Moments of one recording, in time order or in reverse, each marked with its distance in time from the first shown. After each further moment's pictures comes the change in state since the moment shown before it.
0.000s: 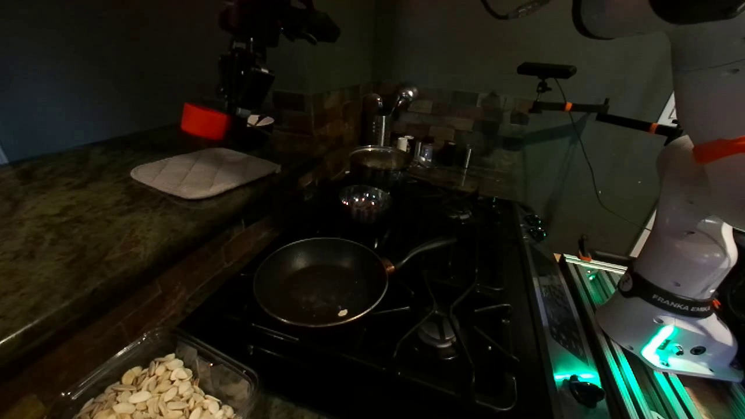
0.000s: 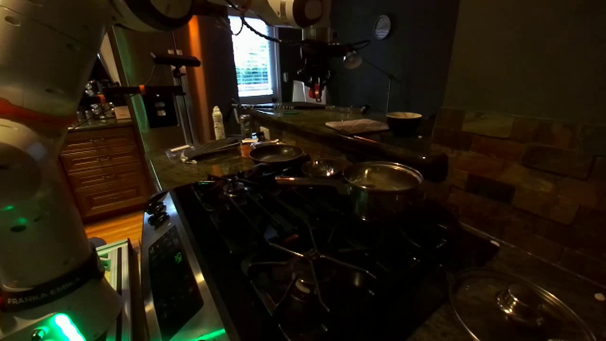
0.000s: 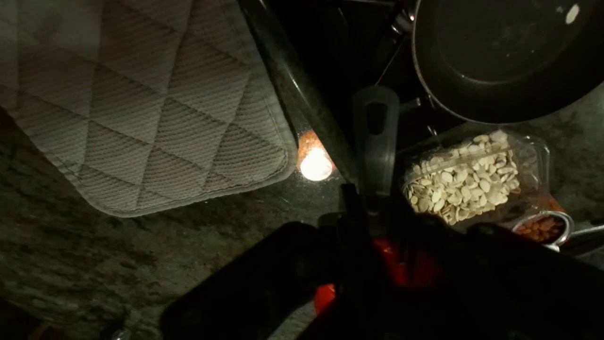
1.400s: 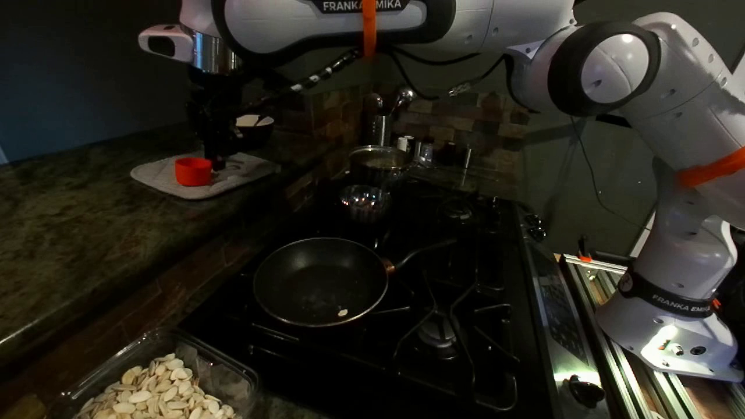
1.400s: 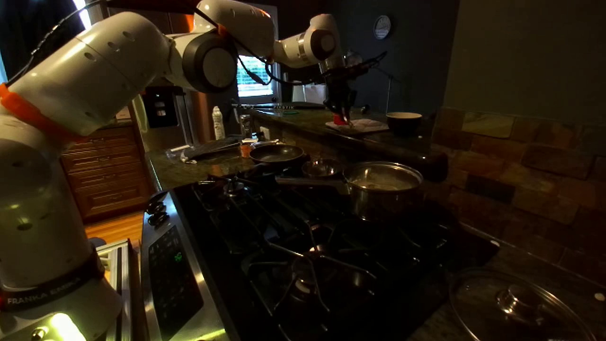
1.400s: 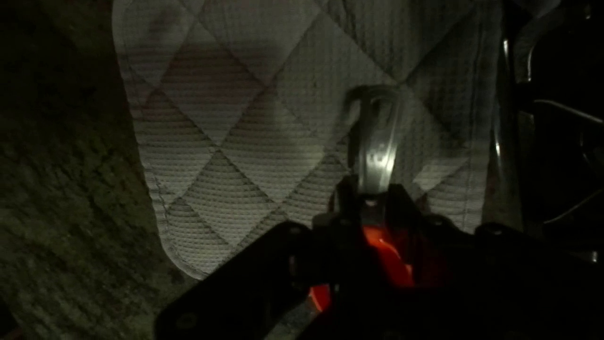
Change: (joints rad) arm 0.084 0.393 -0.070 0.431 -0.325 0.008 -0.189
